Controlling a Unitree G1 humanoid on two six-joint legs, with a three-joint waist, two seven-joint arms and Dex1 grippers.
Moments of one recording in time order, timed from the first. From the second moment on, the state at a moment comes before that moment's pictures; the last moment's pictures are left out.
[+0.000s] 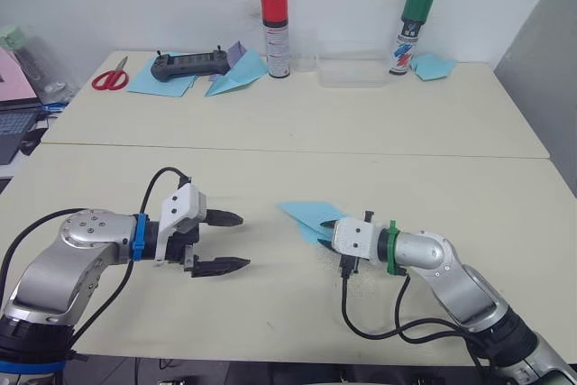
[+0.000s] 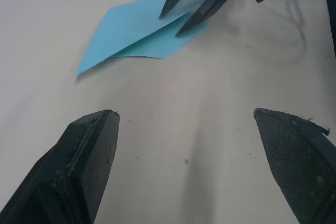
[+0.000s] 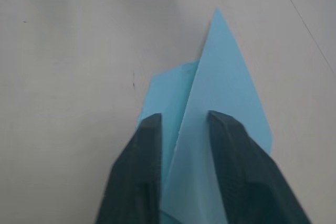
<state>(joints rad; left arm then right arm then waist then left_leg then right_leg) -0.12 0.94 0.06 -0.27 -0.51 0.48 -1.22 -0.26 -0.53 0.45 -0.32 -0.18 0.26 0.74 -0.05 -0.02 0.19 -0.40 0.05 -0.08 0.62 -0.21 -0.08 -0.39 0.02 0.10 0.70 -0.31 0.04</state>
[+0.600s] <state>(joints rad) -0.12 0.93 0.06 -0.27 -0.51 0.47 -1.21 -0.29 -0.53 0.45 -0.09 -0.10 -0.25 0.85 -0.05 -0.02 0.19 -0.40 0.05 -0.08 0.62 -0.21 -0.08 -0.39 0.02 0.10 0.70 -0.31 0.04</state>
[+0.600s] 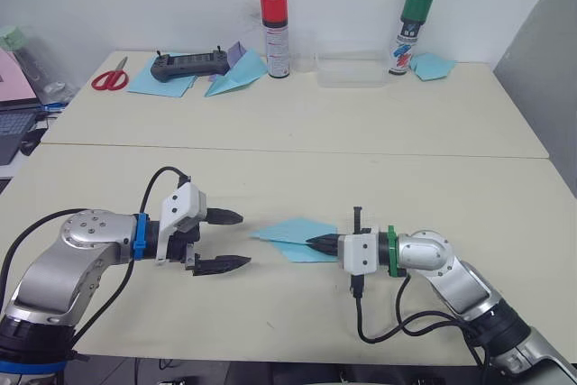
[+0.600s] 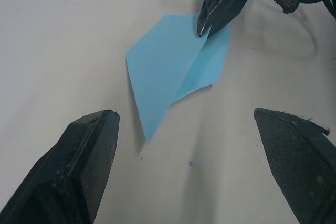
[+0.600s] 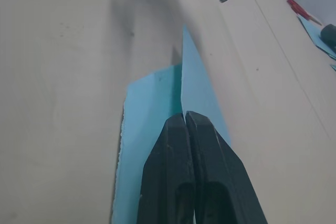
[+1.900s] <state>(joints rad) -0.24 0.88 -0.03 -0.14 -0.42 0.38 -1.23 -0.22 -0.49 0.45 -0.20 0.06 0.21 0.91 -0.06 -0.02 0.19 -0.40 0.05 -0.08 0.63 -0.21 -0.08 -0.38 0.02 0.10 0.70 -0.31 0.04</state>
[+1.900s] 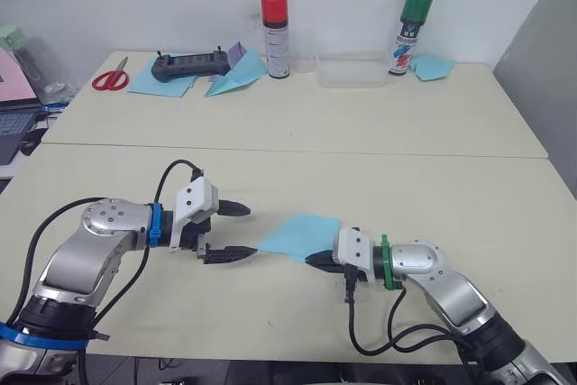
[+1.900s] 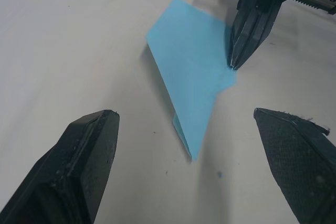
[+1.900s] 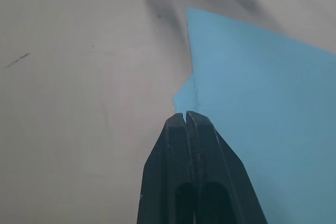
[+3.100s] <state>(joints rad) -0.22 0.63 -0.19 -0.08 -0.26 0.34 -1.04 -0.20 -0.49 0.38 -0.30 0.15 0.34 0.91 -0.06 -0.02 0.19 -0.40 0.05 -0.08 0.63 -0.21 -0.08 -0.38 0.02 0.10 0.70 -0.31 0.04</state>
